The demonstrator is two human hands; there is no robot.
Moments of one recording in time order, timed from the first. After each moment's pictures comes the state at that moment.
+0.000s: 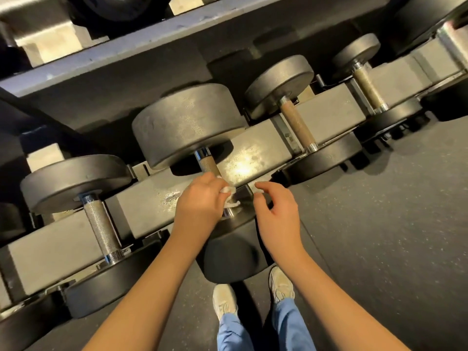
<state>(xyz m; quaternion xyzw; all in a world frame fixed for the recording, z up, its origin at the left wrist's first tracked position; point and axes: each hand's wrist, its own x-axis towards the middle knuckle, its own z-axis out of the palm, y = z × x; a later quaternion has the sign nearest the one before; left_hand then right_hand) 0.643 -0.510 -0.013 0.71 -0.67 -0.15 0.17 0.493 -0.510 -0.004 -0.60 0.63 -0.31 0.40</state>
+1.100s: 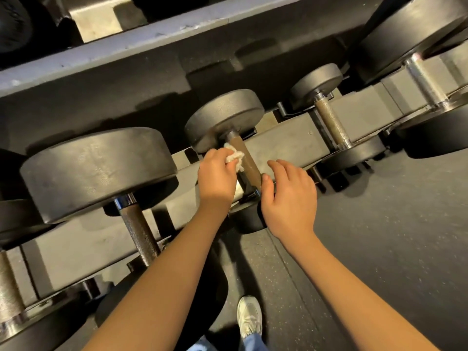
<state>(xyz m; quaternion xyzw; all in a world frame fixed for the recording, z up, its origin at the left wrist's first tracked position) 0.516 -0.683 -0.048 0.78 -0.49 -0.21 0.33 0.385 -0.662 -0.024 -0.74 0.63 -0.21 0.12</state>
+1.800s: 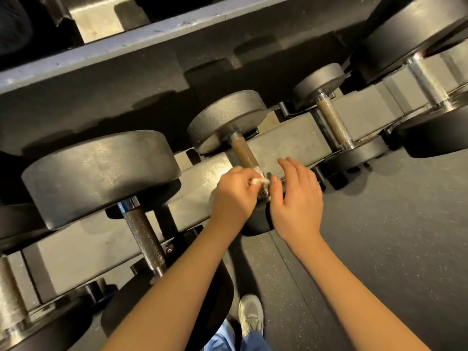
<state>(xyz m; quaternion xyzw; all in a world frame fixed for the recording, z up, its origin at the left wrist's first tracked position) 0.505 -0.660 -0.049 0.69 -0.59 -0.28 0.32 0.385 -0.659 -0.022 -0.71 0.64 -0.23 0.16</state>
